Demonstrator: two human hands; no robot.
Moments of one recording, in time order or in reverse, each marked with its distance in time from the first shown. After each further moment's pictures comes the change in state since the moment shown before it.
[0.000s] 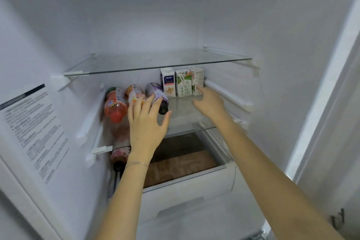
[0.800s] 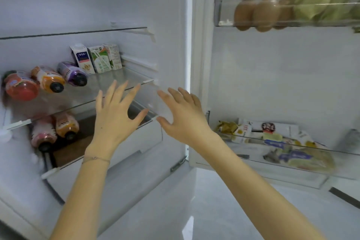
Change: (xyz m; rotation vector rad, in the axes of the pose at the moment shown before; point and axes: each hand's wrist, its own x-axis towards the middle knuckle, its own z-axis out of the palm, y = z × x) left_hand -0.096 0.105 -0.071 -0.265 -0.229 0.357; right_hand -0.298 -0.022 -0.111 -0.519 0.032 0.024
